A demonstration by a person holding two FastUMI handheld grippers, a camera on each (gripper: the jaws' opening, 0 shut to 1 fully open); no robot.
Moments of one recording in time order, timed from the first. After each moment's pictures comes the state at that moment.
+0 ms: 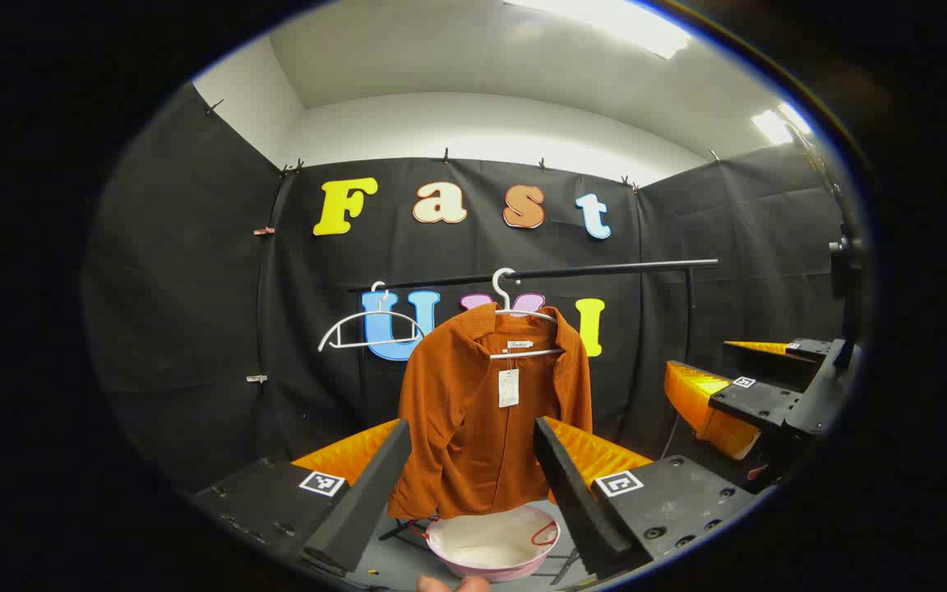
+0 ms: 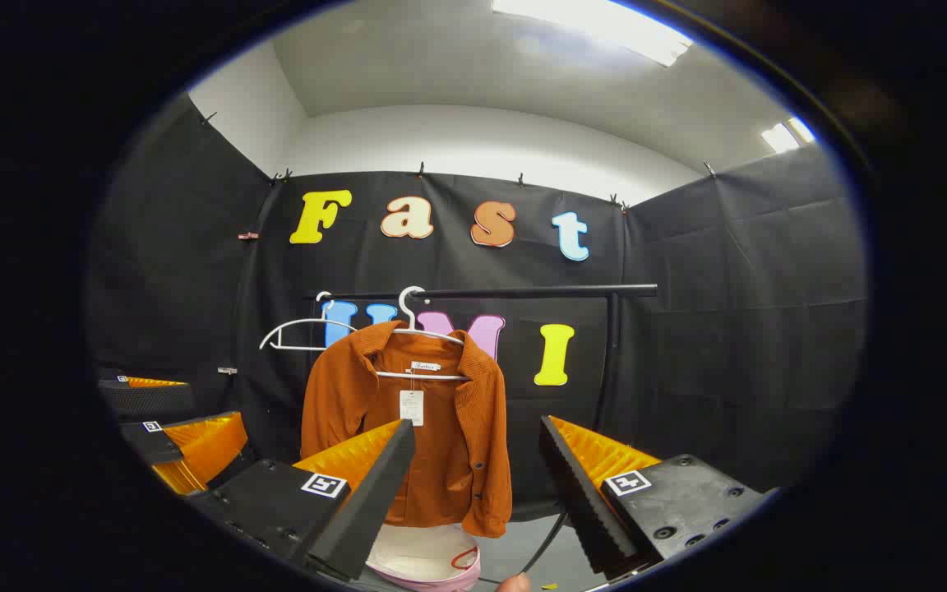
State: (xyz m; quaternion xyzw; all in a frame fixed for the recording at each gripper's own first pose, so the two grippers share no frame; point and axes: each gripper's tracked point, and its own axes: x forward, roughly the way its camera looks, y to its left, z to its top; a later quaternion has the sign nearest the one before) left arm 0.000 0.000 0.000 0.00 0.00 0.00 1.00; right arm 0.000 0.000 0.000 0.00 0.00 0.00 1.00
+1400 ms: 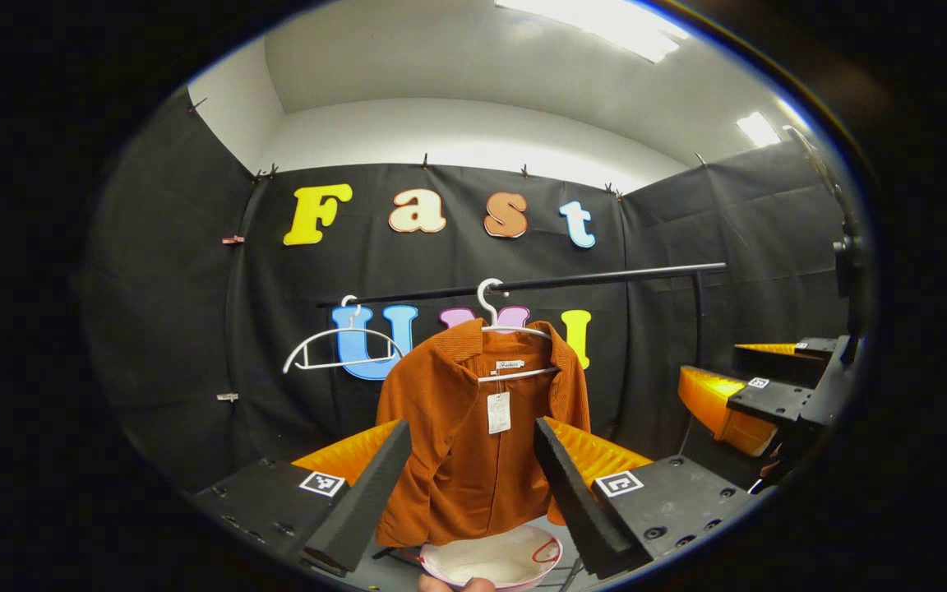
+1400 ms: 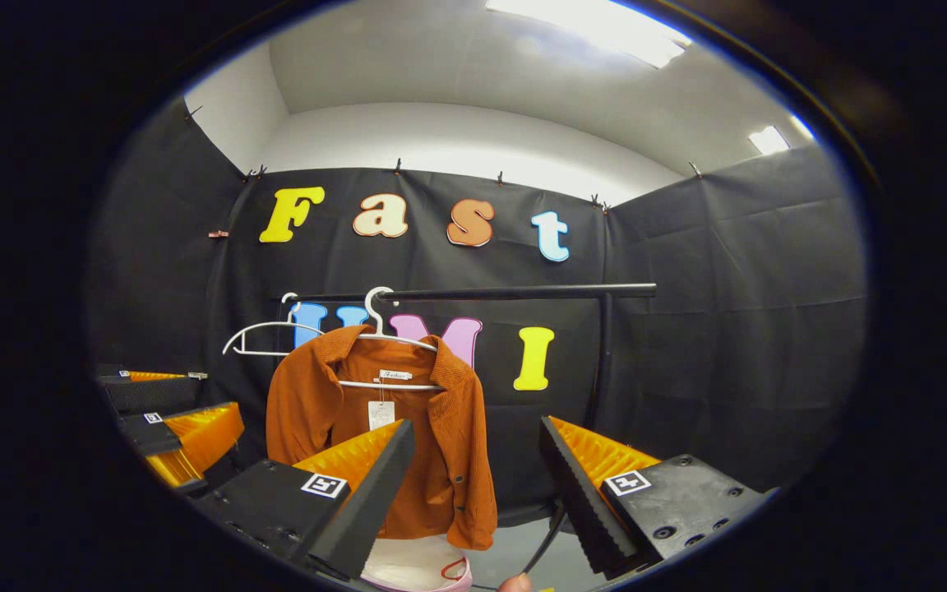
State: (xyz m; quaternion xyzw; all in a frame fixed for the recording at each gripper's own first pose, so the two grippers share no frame) left arm 0.100 -0.004 0.002 0.01 -0.02 -0.04 1.00; right arm 0.076 -0.020 0.001 0.00 -0.02 -0.04 1.00
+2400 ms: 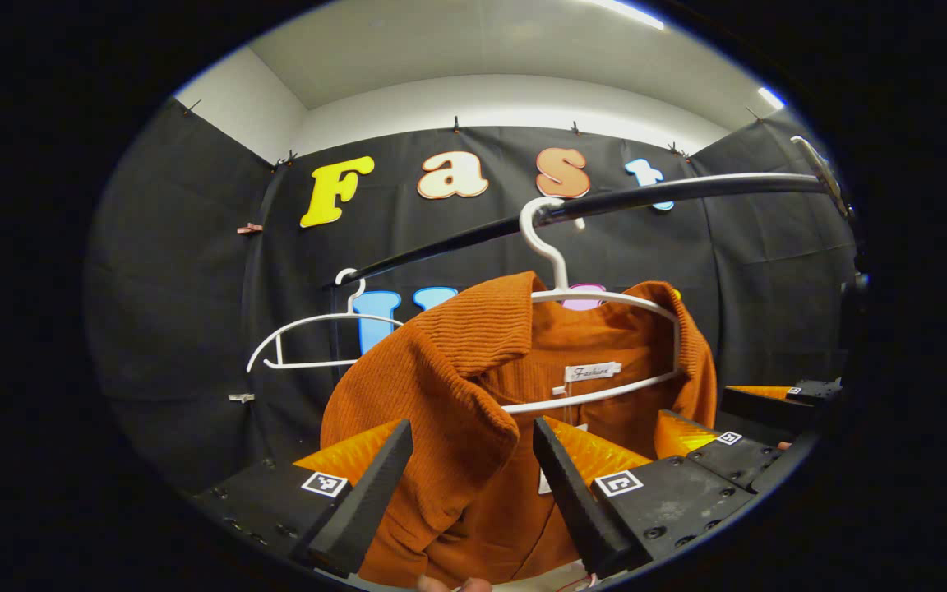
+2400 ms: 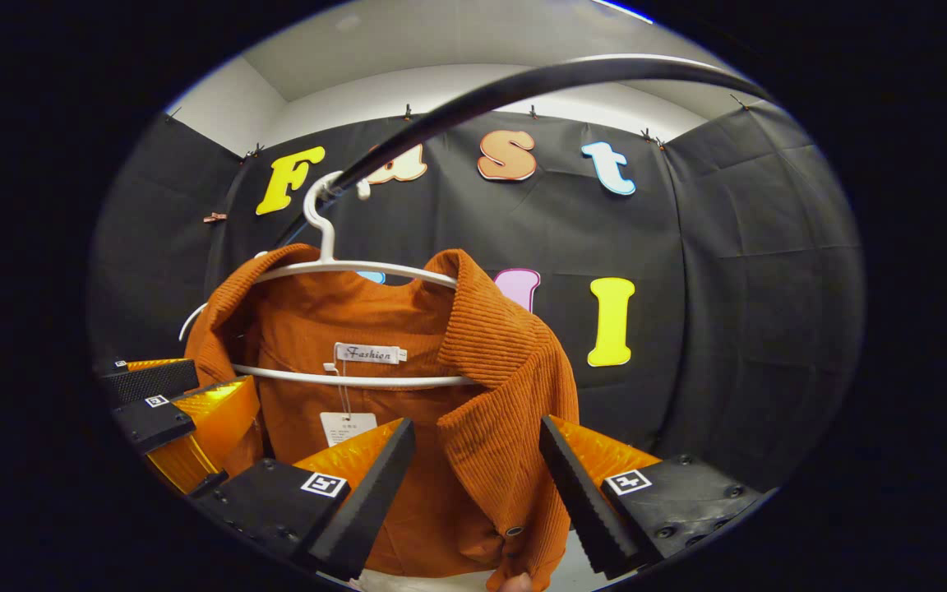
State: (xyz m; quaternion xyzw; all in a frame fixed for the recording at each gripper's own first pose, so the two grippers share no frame) left arm 0.336 0.006 -0.035 0.02 -0.01 0.10 0.99; right arm 0.337 0.012 -0.123 0.05 0.04 0.04 1.00
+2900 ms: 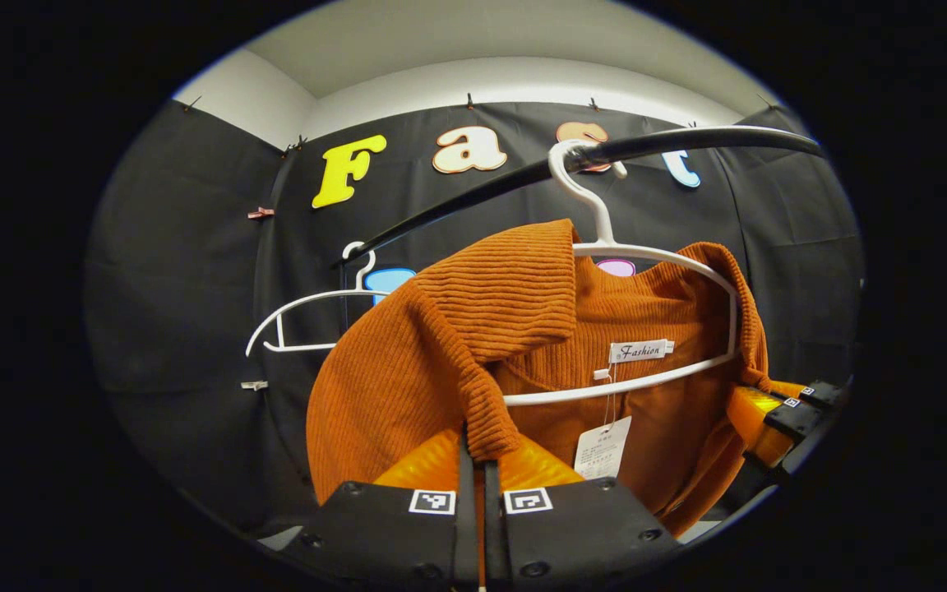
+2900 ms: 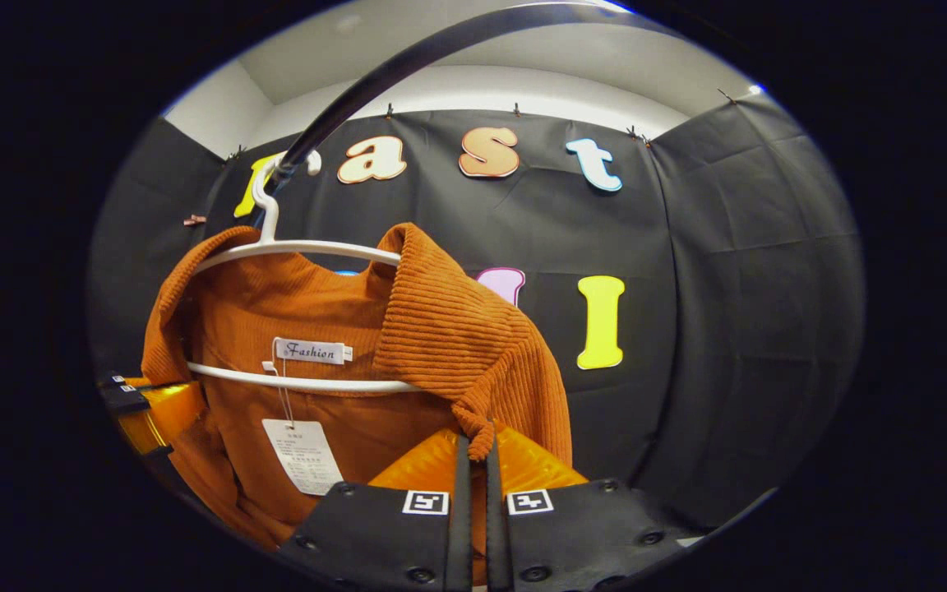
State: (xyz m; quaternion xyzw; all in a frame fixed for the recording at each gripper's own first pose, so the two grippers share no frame) left arm 0.365 0.018 -0.053 0.01 0.01 0.11 0.99; right arm 0.366 0.003 -0.131 0.09 0.02 0.04 1.00
